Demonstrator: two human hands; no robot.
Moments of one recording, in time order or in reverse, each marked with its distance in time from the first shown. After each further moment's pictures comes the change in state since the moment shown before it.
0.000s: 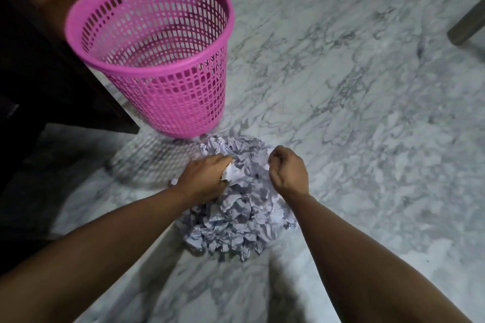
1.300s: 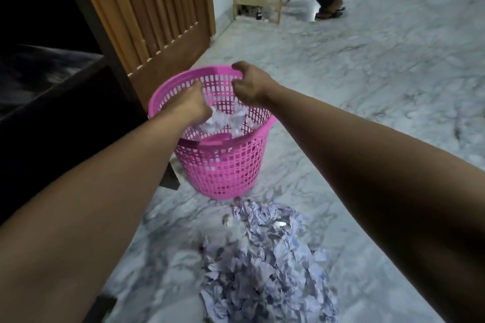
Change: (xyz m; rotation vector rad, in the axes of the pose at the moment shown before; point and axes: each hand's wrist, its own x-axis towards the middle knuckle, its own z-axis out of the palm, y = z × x) left_hand 0.084 -0.109 -0.268 -0.226 0.360 -0.593; right_hand 0.186 -0.329 -0.067 -0.059 -0.257 -0.413
